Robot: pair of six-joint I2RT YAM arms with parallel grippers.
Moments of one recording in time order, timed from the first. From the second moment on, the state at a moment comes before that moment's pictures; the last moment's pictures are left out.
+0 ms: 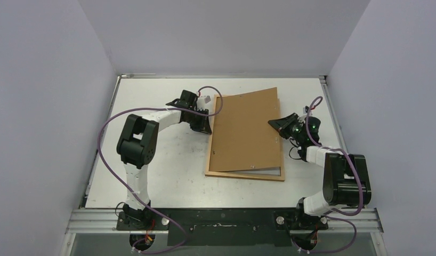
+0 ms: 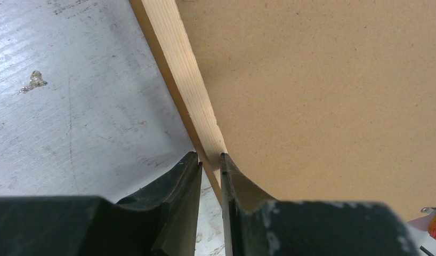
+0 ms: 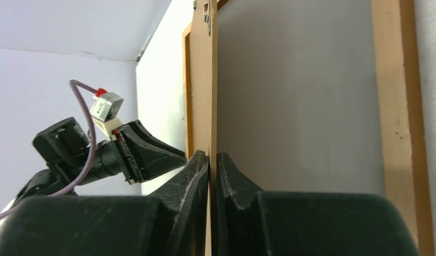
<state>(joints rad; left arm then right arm) -0.39 2.06 1.41 -0.37 0.49 -0.26 -0.05 1.49 0.52 0.61 -0.54 0.98</state>
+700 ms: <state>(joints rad) -0.39 2.06 1.41 -0.37 0.50 -0.26 0.16 1.50 0.79 -0.09 -0.12 0.53</state>
